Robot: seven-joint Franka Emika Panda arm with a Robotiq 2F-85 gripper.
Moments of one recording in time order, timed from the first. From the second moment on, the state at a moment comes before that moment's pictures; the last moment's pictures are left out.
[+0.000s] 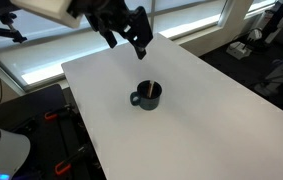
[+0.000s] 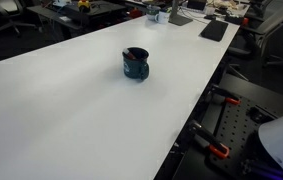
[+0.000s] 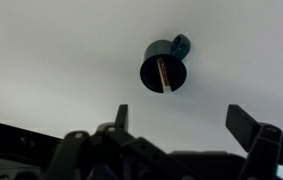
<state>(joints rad) -0.02 -0.62 -0.20 -2.77 -0.08 2.49 -0.49</state>
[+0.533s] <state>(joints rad) 0.00 -0.46 -0.18 -2.79 -0.11 2.70 -0.48</state>
